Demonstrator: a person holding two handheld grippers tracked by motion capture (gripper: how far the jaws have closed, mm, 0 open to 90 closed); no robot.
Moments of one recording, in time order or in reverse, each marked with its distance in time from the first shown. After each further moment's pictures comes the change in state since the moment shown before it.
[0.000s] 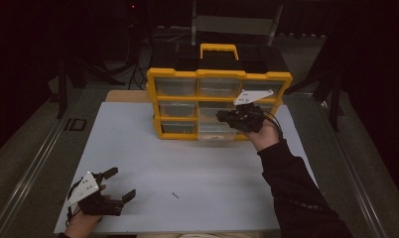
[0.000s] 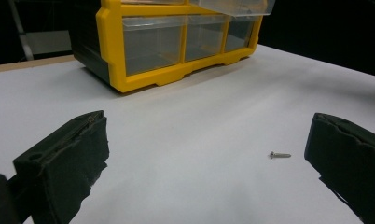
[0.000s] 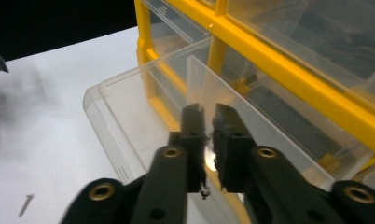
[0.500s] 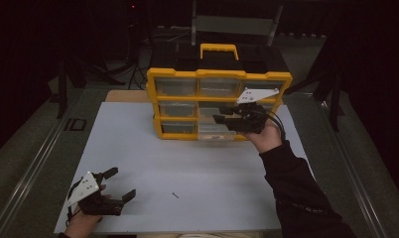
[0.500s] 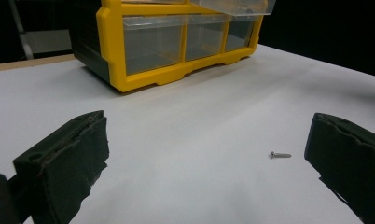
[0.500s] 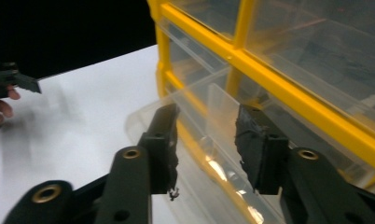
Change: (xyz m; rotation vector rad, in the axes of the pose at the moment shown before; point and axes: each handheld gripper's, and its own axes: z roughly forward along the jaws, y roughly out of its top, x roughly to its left) left arm 0.000 0.000 0.000 0.001 -0.001 -0.002; right arm 0.015 0.011 -0.016 -0.060 0.032 0.009
